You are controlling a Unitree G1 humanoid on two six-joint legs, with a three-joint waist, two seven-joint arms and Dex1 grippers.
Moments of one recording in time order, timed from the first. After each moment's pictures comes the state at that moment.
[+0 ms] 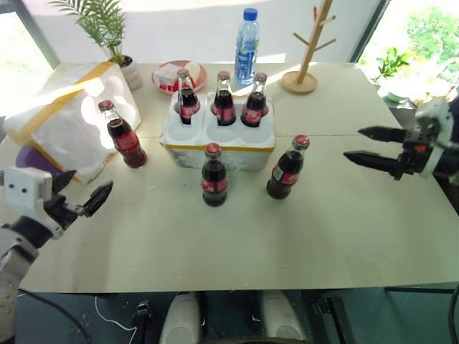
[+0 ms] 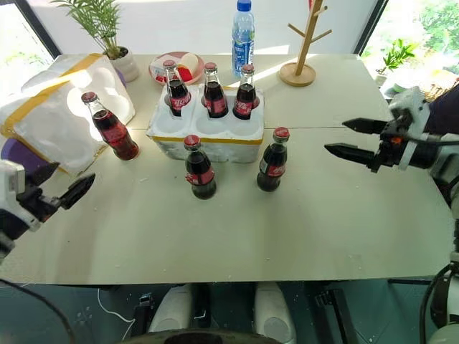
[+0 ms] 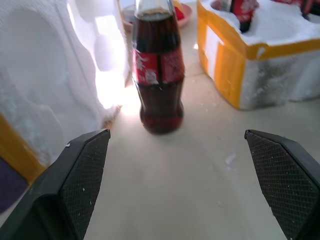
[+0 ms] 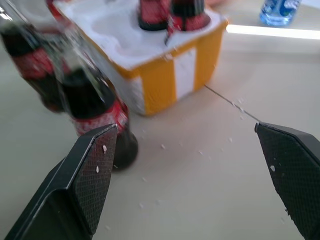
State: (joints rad) left arm 0.09 0.65 0.59 -0.44 -0.58 0.58 -0.48; right arm -0.54 -1.06 -0.29 0.10 0.63 0.67 1.24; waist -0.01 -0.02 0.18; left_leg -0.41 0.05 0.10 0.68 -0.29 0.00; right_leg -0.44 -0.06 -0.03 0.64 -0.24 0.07
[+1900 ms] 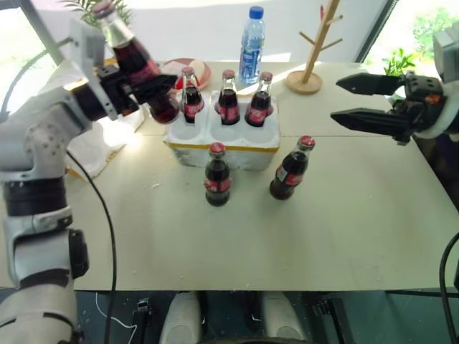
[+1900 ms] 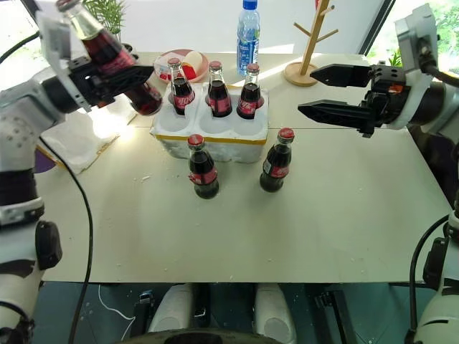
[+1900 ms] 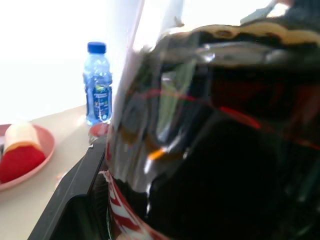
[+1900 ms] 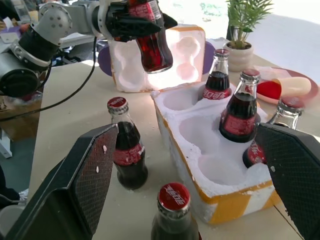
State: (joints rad) left arm -0.97 0.63 0.14 0.27 -0.56 0.68 -0.84; right arm -0.77 -0.99 -0.23 -0.02 0.79 0.82 1.18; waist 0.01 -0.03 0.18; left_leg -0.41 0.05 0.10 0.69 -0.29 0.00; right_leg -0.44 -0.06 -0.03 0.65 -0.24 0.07
